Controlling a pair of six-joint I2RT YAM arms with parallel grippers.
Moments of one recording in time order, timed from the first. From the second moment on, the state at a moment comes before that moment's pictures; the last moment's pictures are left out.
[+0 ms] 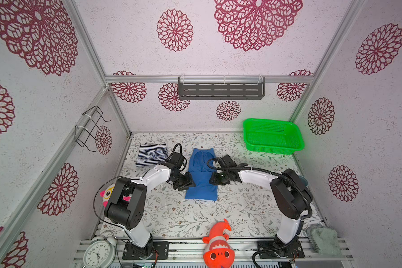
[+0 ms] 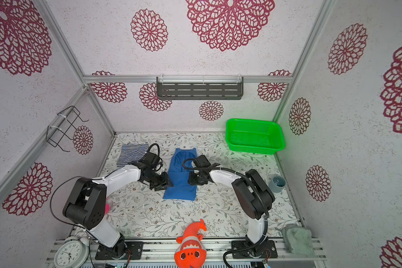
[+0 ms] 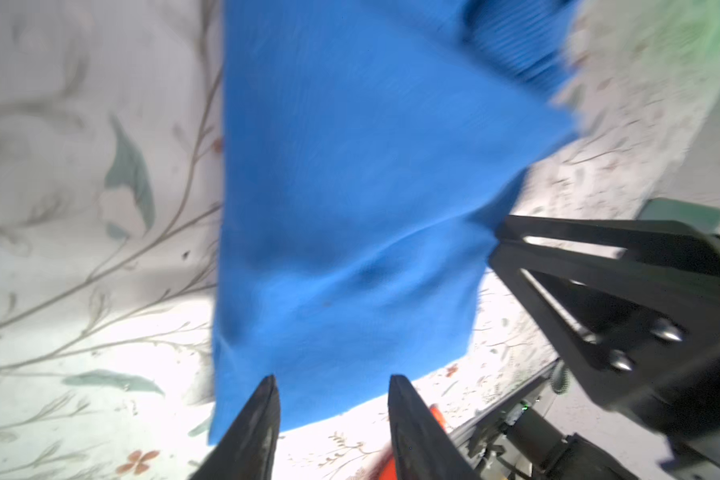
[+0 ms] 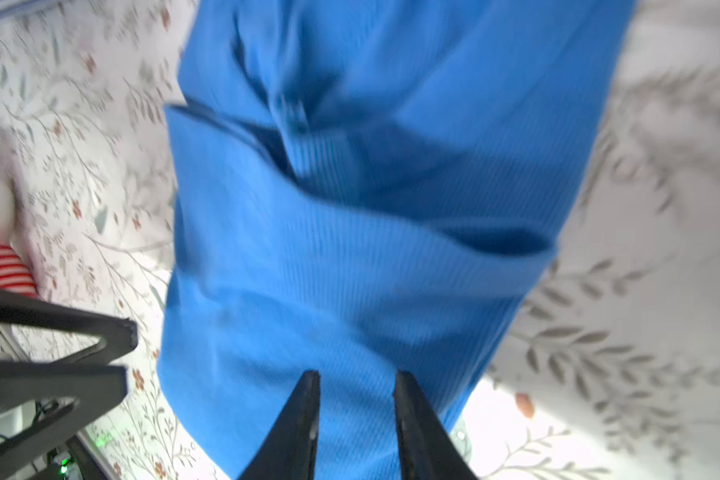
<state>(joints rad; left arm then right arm) -0.38 1.70 1.09 -0.62 0.44 -0.61 0.65 1.86 1.20 -0.34 -0.26 0.54</state>
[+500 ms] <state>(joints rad) -0.39 1.68 1.07 -0.52 0.34 -0.65 0.58 1.81 1.23 -0.40 -0.15 0.48</state>
